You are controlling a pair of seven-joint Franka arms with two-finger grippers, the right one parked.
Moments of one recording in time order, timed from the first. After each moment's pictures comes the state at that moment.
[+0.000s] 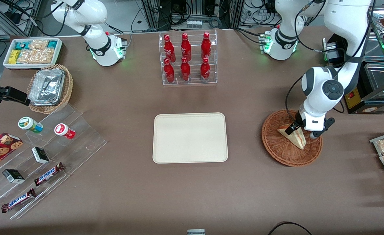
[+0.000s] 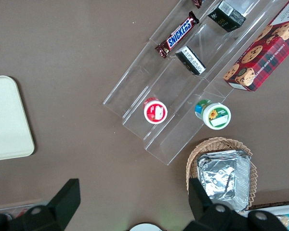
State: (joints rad) arm -0.13 0.22 0.04 -2.36 0.02 2.64 -0.76
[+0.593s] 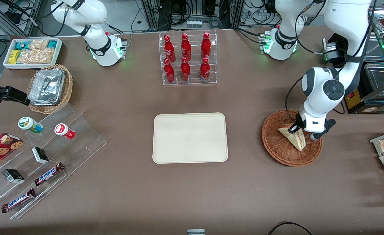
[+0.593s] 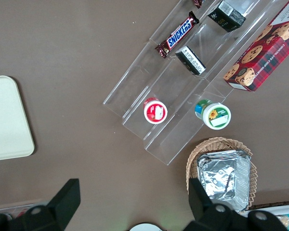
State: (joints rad) arm -0.13 0.18 0.02 -2.31 0.02 2.56 -0.76
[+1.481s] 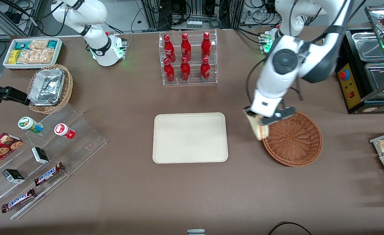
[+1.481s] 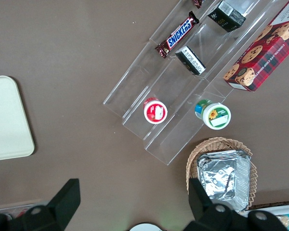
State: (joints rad) arm -0.14 0.16 -0.41 -1.89 0.09 2.02 -0.90
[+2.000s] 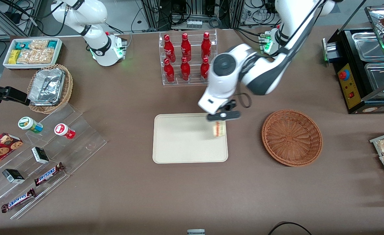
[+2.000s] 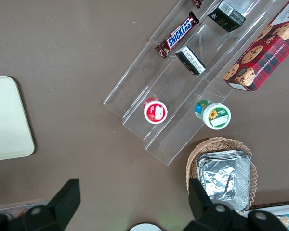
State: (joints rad) arm -0.24 0.50 -0.61 -1.64 0.29 2.02 -0.96
